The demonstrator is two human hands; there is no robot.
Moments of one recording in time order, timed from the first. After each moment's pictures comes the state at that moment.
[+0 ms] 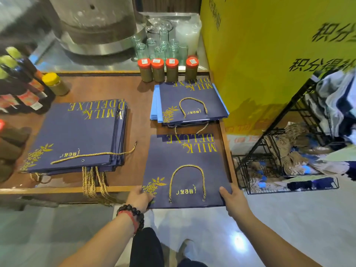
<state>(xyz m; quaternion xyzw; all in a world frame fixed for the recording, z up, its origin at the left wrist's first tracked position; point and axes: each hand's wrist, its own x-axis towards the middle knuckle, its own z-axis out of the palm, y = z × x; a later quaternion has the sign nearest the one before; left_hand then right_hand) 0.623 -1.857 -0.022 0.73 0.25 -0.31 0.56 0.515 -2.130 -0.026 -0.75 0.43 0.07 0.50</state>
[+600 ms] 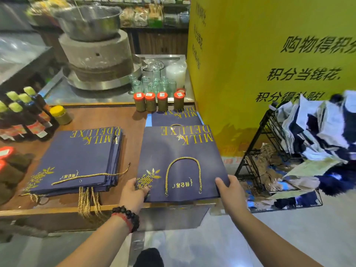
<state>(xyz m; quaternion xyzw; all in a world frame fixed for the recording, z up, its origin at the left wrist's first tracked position) 0.613 -1.894 0.094 0.77 0.11 -0.15 0.60 0.515 -2.153 0.103 -0.78 0.36 -0.08 0.50</state>
